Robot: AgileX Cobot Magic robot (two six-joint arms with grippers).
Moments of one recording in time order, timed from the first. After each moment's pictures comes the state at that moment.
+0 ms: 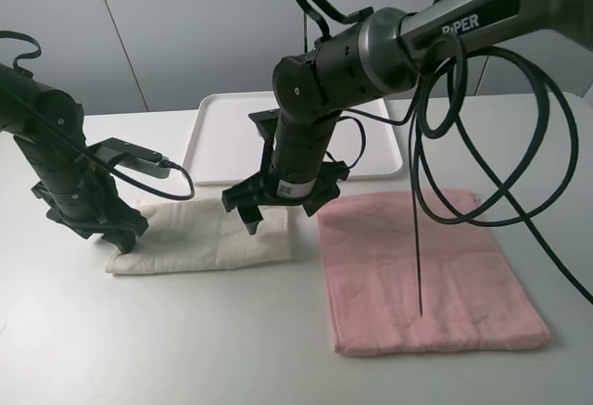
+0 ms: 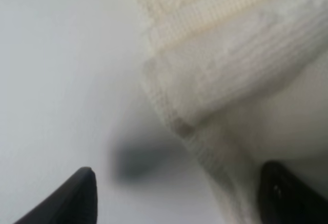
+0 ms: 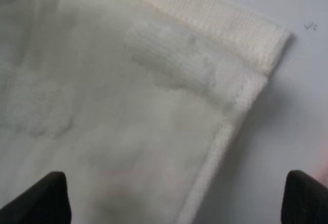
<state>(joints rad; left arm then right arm) -0.21 1.95 -0.94 0.23 0.63 -0.07 0.77 2.16 -1.40 0.12 0.70 0.28</state>
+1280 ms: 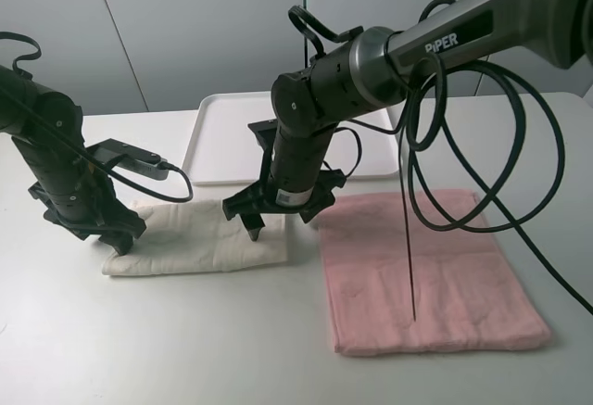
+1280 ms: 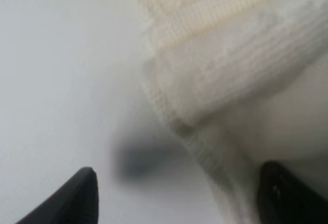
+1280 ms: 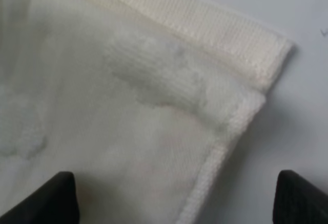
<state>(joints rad) -0.21 1.95 -0.93 0.25 0.63 -0.08 0.77 2.19 -1.40 0.12 0.66 0.26</state>
